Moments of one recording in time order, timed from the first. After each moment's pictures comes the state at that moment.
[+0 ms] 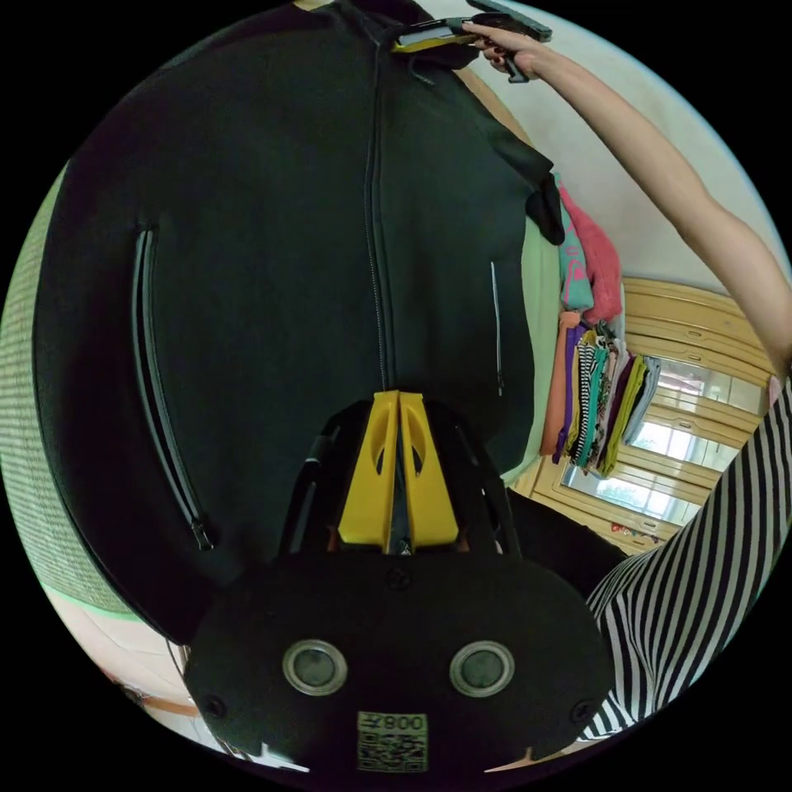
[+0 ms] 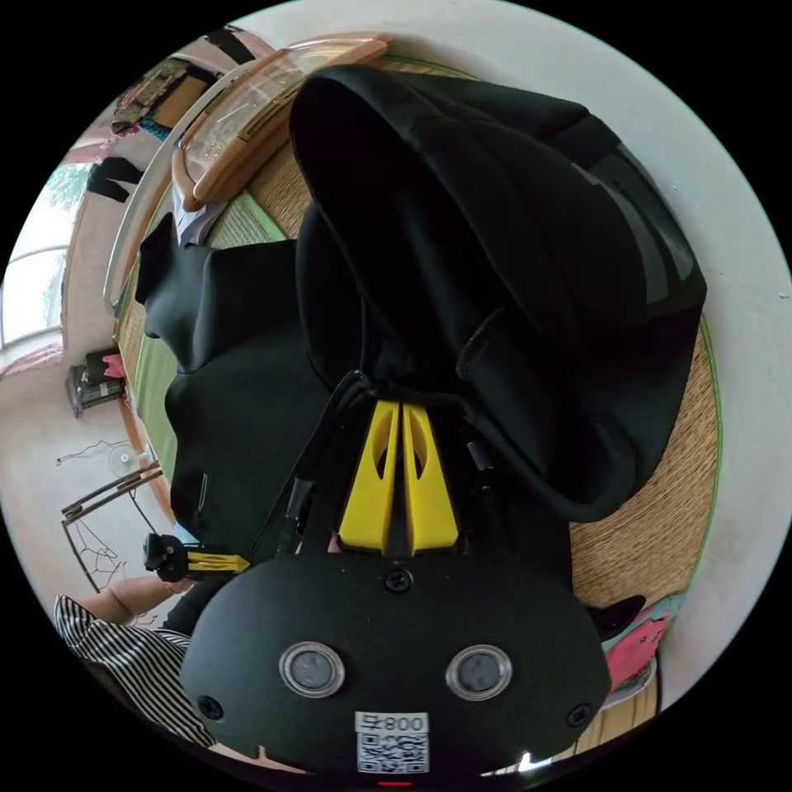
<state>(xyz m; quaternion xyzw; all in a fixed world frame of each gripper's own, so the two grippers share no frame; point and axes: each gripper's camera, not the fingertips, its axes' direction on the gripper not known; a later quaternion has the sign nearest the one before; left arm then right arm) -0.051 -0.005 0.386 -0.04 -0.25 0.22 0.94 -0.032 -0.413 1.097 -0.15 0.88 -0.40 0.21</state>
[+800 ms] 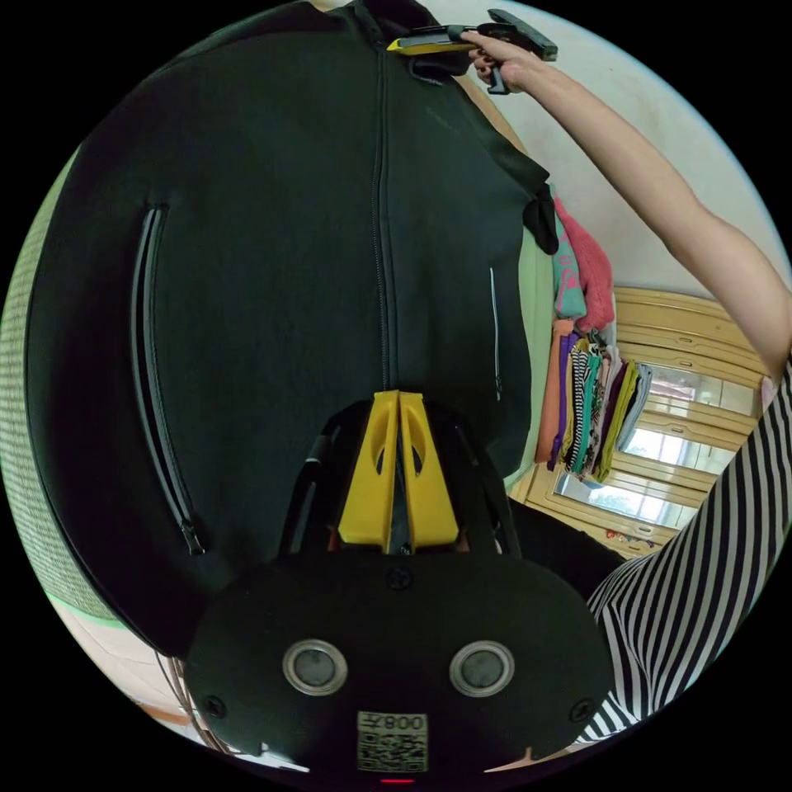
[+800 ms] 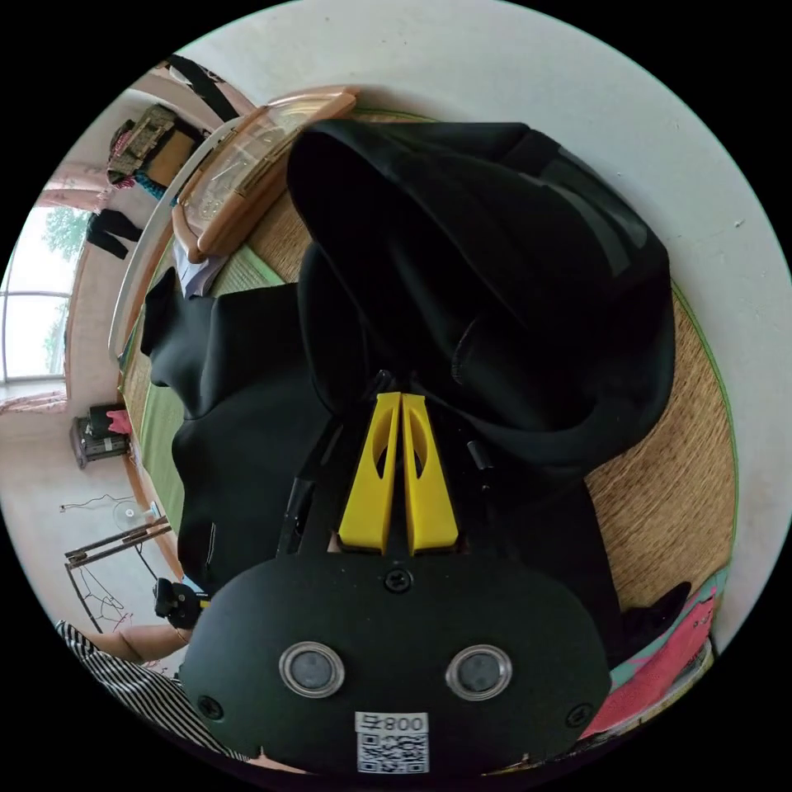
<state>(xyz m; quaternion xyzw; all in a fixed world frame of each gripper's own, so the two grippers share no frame) -0.032 -0.025 0.385 -0.02 -0.23 0.22 0.95 -0.026 -0.438 1.046 -0.08 0.84 -0.47 0.25</state>
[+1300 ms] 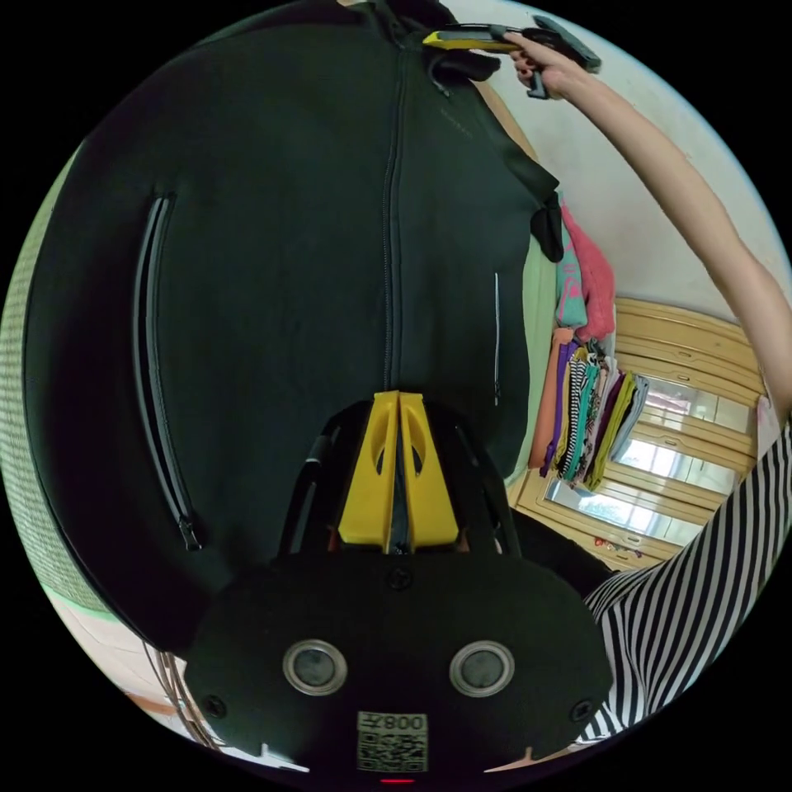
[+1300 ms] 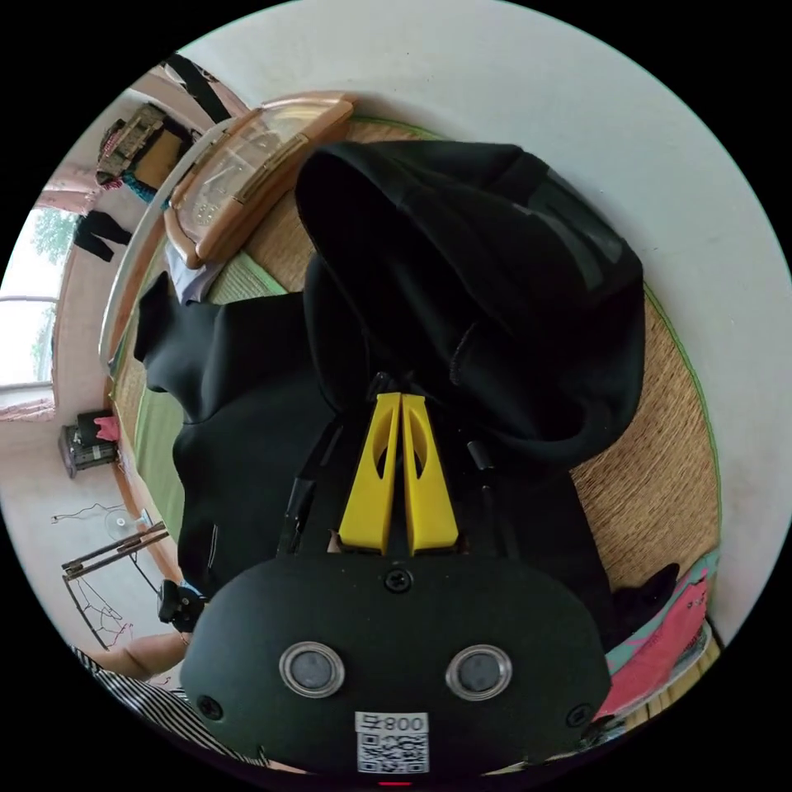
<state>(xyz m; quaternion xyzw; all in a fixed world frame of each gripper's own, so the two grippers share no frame) -0.004 -0.060 0.379 -0.02 -0.22 0.20 0.95 -0.026 -0.432 1.003 -0.07 0.84 -0.48 0.24</state>
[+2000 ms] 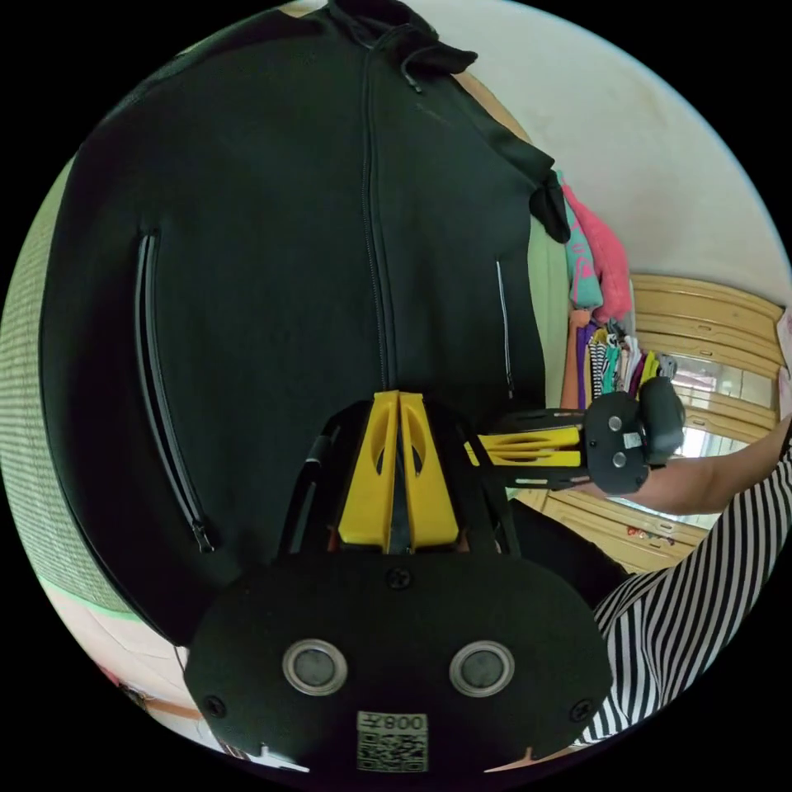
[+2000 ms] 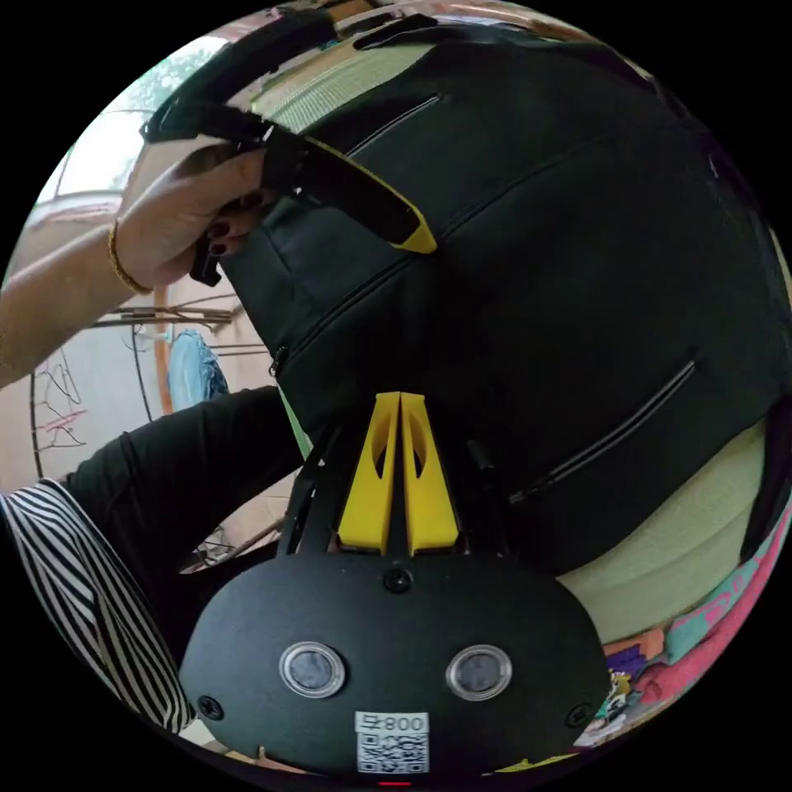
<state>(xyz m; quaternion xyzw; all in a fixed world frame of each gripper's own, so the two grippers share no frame) 0.055 -0.107 0.365 -0.02 -0.27 0.24 0.93 0.195 -0.269 0.634 -0.30 0.86 -0.39 0.16</state>
